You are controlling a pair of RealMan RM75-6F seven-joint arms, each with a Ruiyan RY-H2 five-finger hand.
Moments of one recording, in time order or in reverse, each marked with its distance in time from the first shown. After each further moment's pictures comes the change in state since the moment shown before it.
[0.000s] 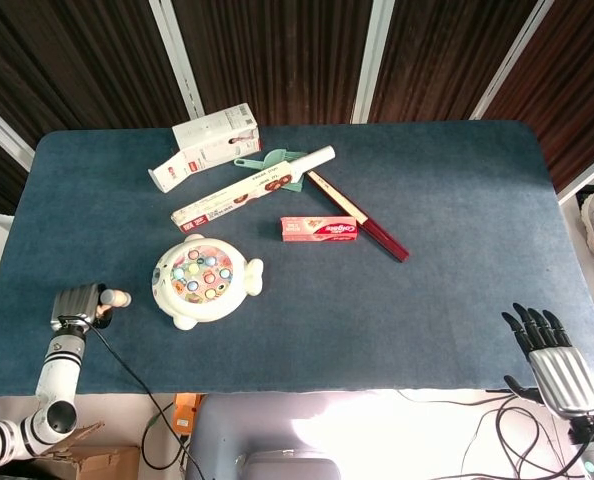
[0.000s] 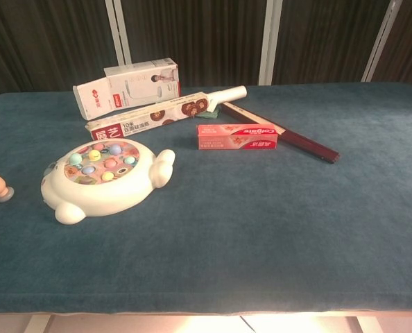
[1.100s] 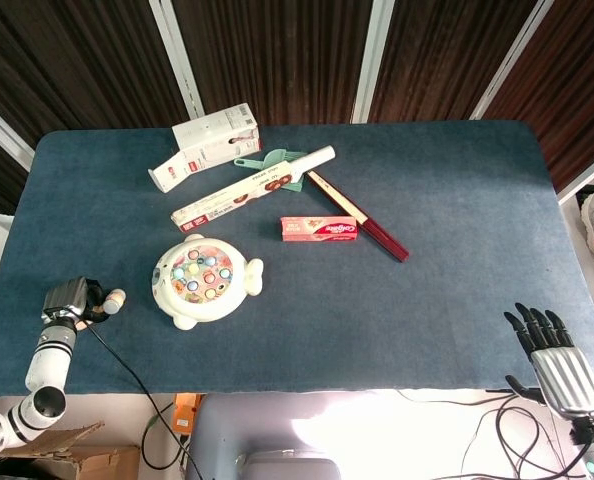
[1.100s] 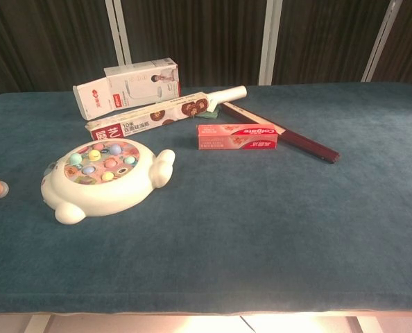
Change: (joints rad) left arm 0.022 0.033 -0.098 0.061 -0.049 -0.156 -0.137; right arm -0.004 0.003 0.000 0.001 0.002 0.006 0.005
